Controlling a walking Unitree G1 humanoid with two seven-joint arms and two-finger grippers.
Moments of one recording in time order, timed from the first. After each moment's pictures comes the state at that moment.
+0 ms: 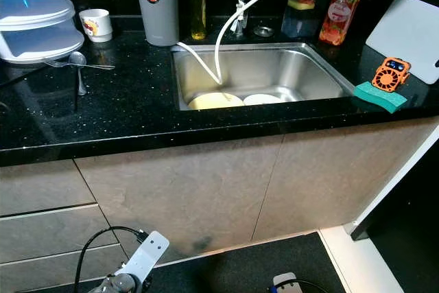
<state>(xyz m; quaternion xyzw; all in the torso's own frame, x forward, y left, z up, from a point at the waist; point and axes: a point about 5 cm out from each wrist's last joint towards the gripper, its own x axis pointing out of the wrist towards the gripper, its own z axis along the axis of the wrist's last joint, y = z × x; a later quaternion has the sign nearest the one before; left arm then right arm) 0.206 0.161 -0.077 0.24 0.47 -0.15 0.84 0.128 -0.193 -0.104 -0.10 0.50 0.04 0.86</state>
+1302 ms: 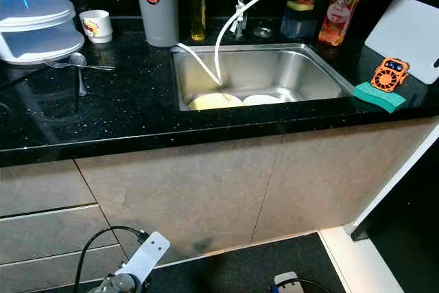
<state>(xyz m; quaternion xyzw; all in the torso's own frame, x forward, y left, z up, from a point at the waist) 0.205 0.160 -0.077 0.25 0.46 -0.16 0.84 0.128 -0.196 -0.103 -0.10 0.50 0.04 0.86</state>
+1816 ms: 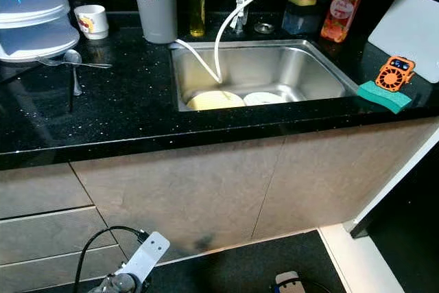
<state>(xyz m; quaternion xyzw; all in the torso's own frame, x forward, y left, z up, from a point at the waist) 0.205 0.160 -0.077 0.24 0.46 -0.15 0.84 0.131 -0.197 -0.102 -0.10 0.50 0.04 0.86</state>
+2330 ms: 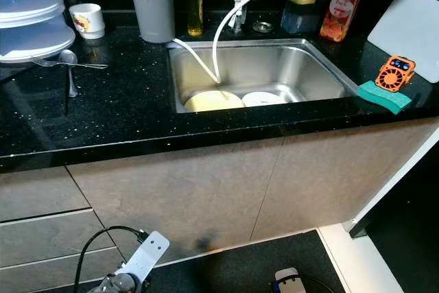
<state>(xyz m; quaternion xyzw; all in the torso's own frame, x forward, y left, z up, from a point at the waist) 0.206 0.161 -0.077 0.24 0.46 -0.15 0.84 0.135 -0.197 -0.101 -0.10 0.49 0.04 0.86</state>
